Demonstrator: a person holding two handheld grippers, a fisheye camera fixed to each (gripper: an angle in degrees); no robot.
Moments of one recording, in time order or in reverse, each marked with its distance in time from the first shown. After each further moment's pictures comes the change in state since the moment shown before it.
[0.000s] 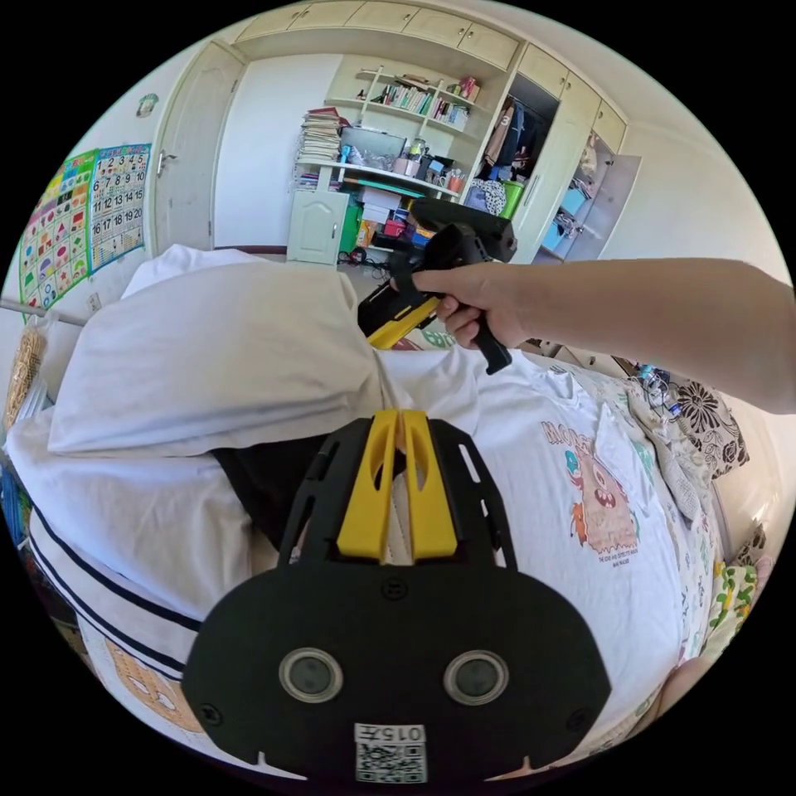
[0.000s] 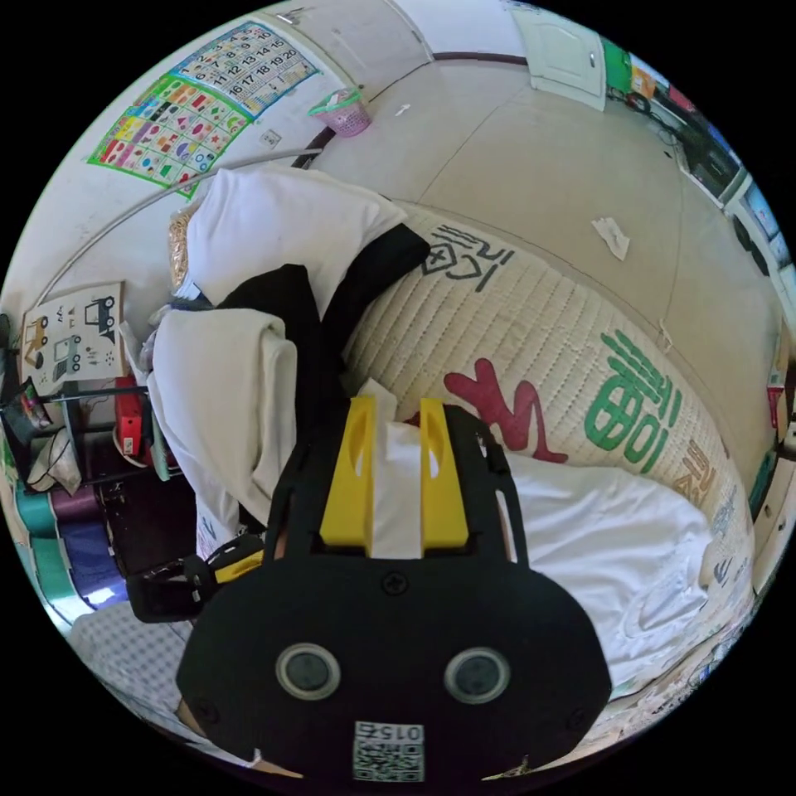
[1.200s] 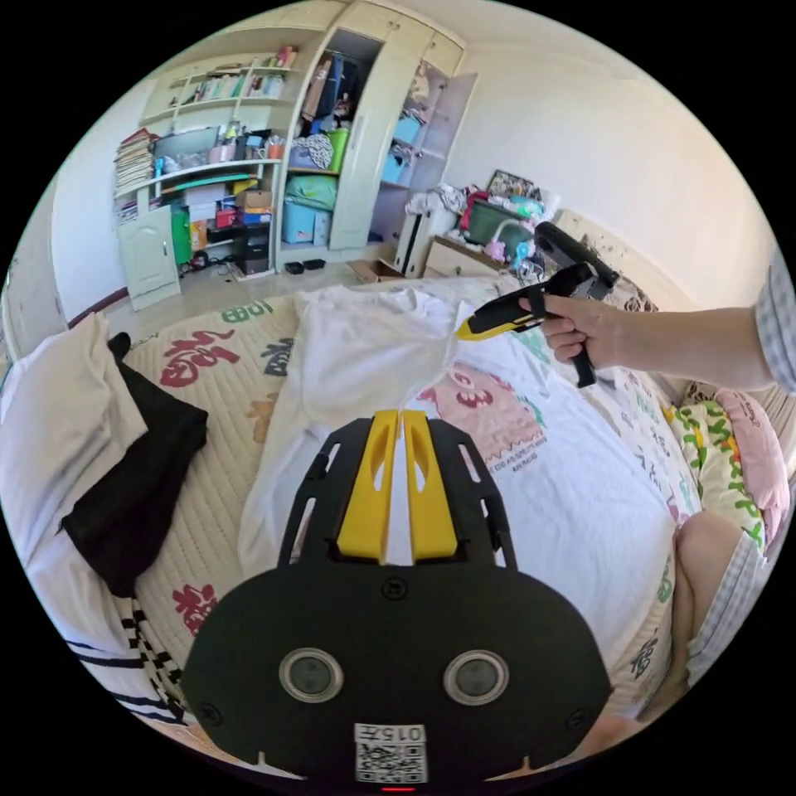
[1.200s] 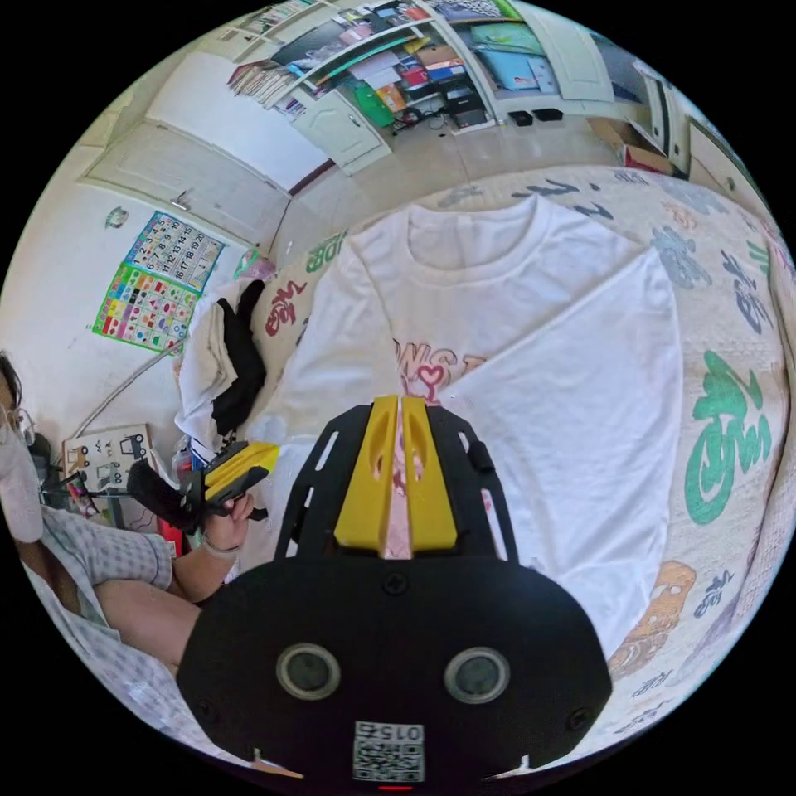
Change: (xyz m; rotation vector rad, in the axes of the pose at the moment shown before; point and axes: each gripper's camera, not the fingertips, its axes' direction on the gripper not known) left arm 0.108 0.033 0.008 -0.161 0.331 0.432; right arm 0.207 0.295 -0.112 0.406 -0.112 0.476
